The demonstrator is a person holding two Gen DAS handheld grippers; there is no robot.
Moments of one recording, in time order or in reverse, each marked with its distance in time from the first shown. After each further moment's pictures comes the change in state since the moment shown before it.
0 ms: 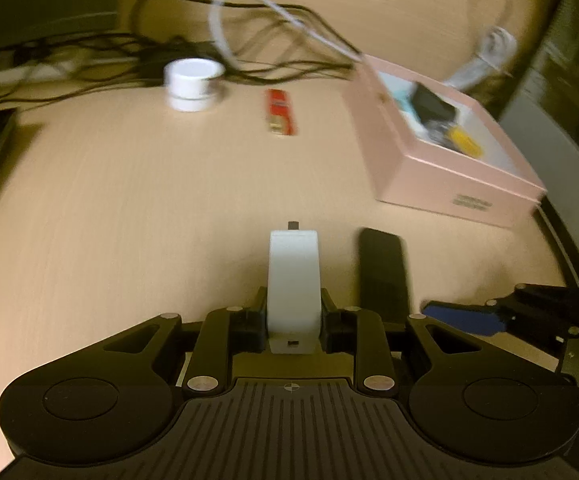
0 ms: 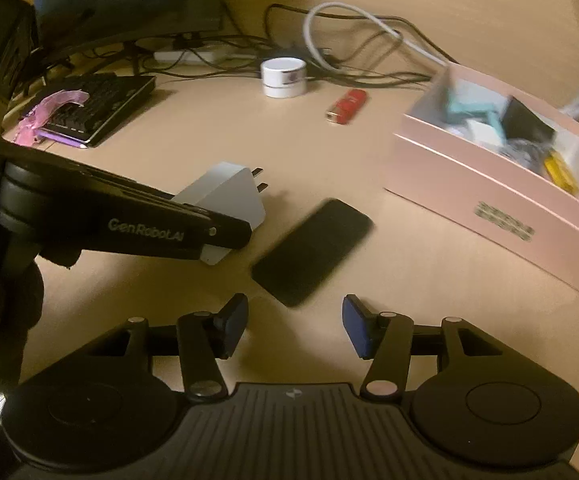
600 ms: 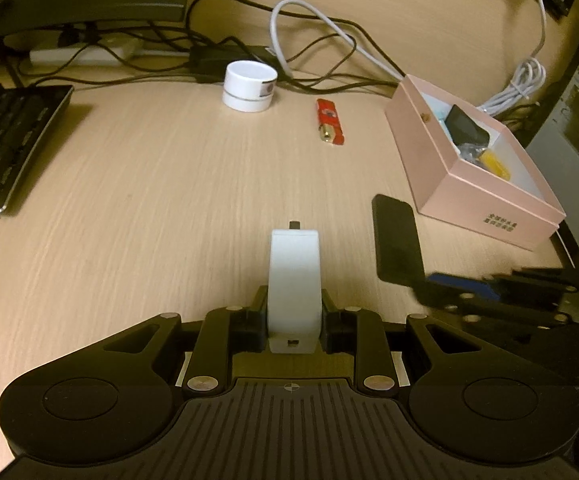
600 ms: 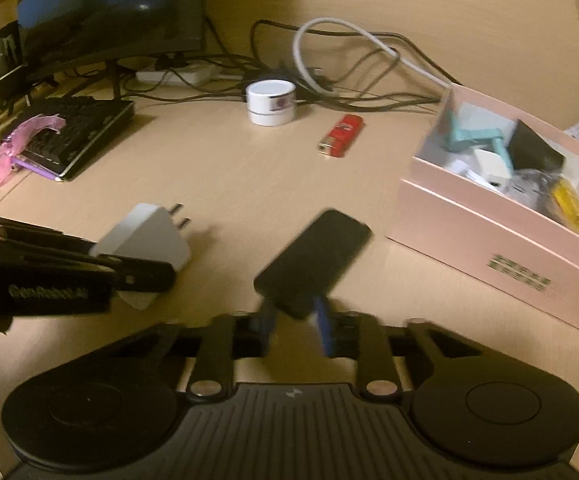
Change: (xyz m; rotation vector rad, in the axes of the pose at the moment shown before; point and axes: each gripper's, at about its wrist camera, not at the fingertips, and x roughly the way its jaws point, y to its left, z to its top) left arm -0.013 0.021 -0.006 -0.080 -0.024 0.032; right arm 0.024 -0.008 0.025 0.028 -0.042 -0.041
